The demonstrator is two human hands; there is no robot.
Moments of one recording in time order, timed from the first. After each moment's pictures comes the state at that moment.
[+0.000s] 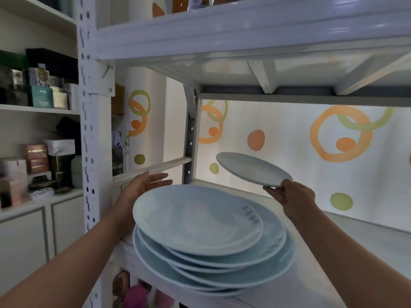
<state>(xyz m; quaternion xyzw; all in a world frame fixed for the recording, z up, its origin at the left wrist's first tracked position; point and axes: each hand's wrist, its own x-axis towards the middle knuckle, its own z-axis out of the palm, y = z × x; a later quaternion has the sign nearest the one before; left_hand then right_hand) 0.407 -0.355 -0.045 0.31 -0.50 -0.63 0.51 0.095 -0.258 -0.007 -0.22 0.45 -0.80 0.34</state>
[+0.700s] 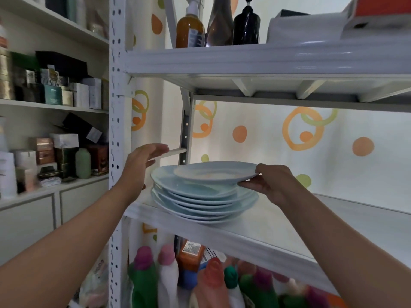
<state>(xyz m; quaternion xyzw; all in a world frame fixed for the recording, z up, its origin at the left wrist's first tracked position) 0.430 -0.239 -0.010 0.27 -0.63 -0.40 0.61 0.175 -0.119 0.021 -0.36 0.52 -0.68 0.38</state>
